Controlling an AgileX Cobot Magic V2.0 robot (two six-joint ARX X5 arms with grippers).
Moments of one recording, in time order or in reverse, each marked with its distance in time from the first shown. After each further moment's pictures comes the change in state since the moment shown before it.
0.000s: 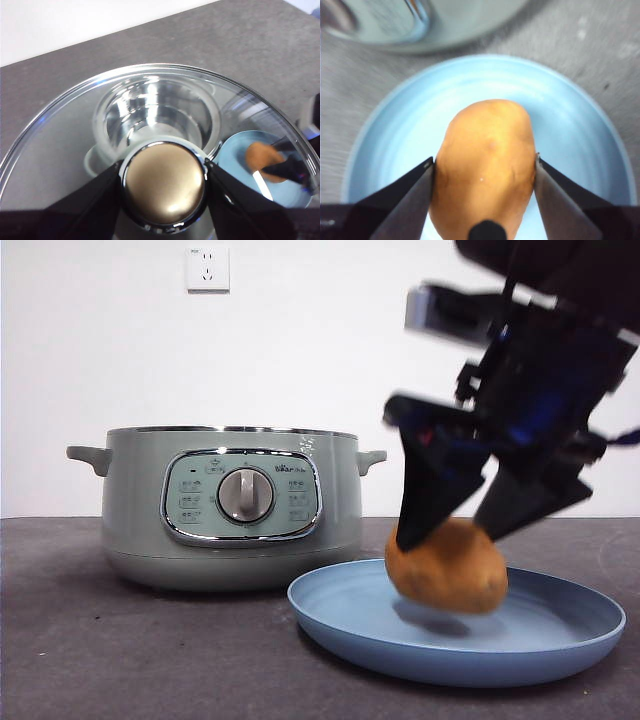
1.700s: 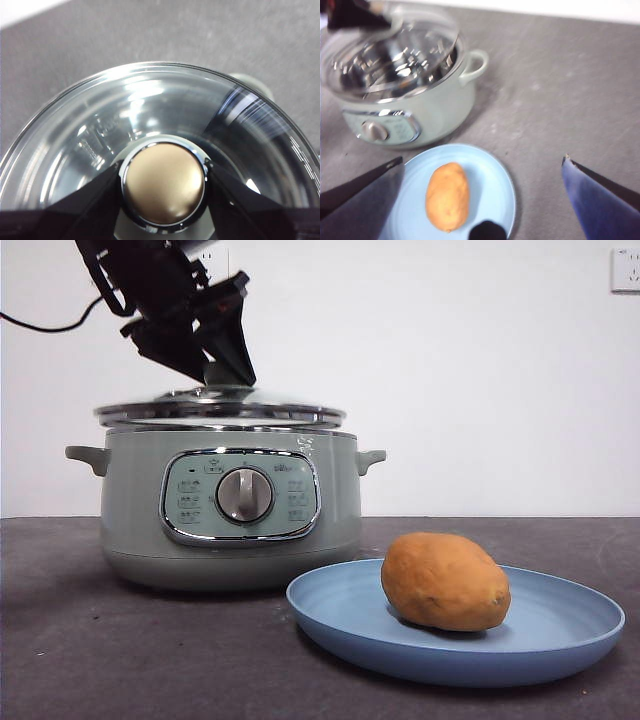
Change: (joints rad) left arm -0.101 0.705 -0.002 0.552 -0.024 0.064; right arm 0.000 -0.778 0.040 -0.368 0.211 0.008
